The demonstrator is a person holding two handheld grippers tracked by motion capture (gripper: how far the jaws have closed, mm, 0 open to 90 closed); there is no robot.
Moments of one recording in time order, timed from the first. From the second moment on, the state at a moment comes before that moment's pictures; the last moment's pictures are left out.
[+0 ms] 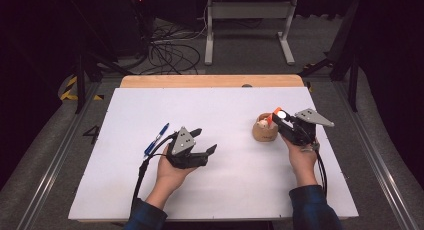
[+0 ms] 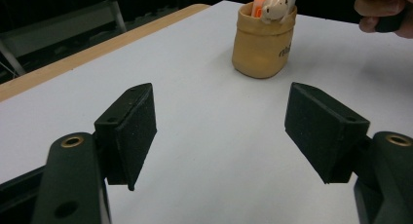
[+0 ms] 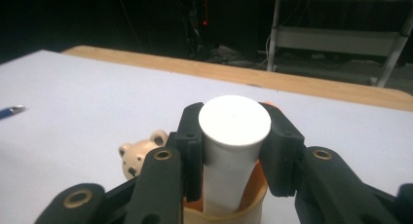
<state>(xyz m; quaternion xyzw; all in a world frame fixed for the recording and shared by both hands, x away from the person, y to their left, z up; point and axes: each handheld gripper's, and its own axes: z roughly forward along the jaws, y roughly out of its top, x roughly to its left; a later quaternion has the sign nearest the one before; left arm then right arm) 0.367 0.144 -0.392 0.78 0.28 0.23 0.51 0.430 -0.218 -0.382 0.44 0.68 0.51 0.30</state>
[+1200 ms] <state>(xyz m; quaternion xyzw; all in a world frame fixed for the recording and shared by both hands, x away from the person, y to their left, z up) 0.369 0.194 -0.385 0.77 0.32 0.26 0.49 0.418 -0.211 -0.374 0.39 0.68 0.56 0.27</state>
